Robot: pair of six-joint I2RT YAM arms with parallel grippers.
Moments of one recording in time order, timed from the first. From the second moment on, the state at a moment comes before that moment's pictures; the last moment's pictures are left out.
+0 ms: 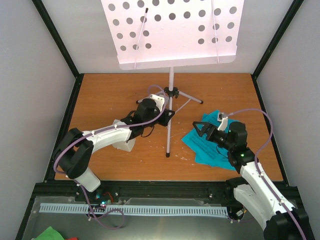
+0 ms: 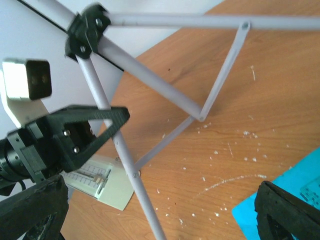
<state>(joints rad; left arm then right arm) -0.72 1.59 0.97 0.18 0.16 -0.41 0.23 0.76 0.41 0.01 -0.51 0.71</state>
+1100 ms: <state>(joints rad) -0.63 1.37 0.92 -0.21 0.47 -0.07 0.63 1.26 0.80 0.20 -0.33 0.50</state>
